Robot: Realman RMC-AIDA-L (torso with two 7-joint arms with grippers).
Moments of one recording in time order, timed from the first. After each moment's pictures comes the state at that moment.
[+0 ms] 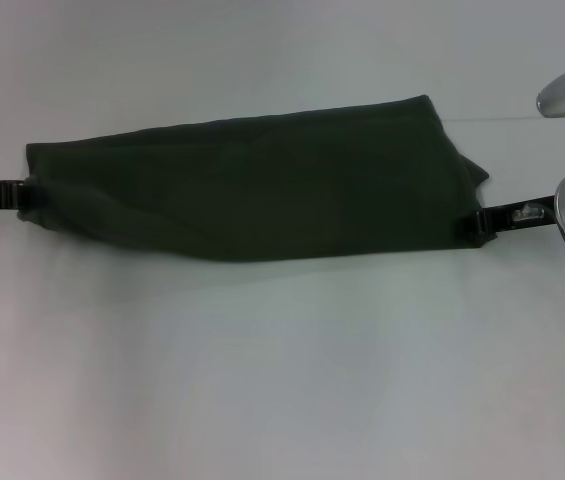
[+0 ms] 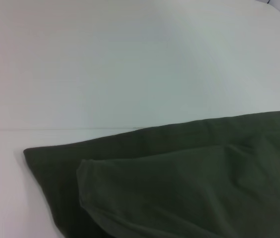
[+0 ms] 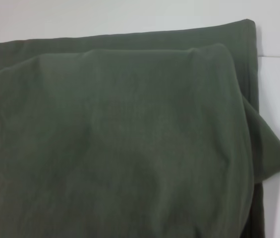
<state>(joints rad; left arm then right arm) -0.69 -1.97 0.54 0.76 2.45 1.20 -2.16 0.85 2.00 -0.76 -0.41 -2.53 -0.79 2.28</state>
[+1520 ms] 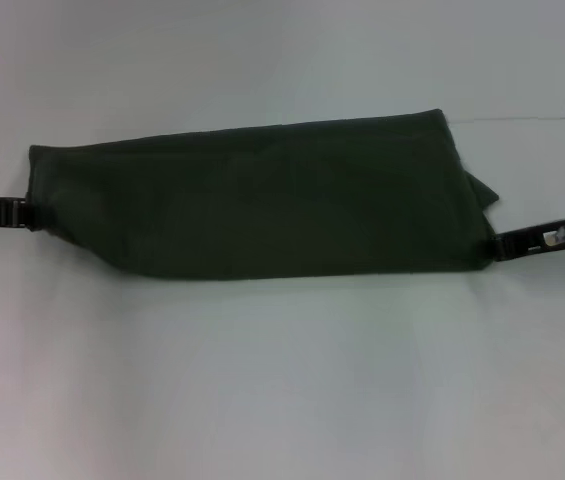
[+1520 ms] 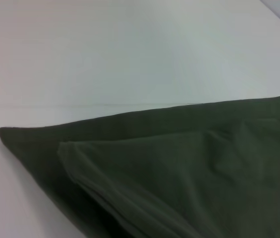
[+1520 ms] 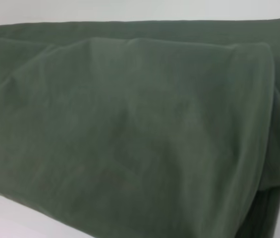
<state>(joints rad) -0.68 -1.95 0.53 0.77 2.46 1.33 -2.15 0.74 1.99 -0.79 -0.59 -2.46 -1.05 2.18</state>
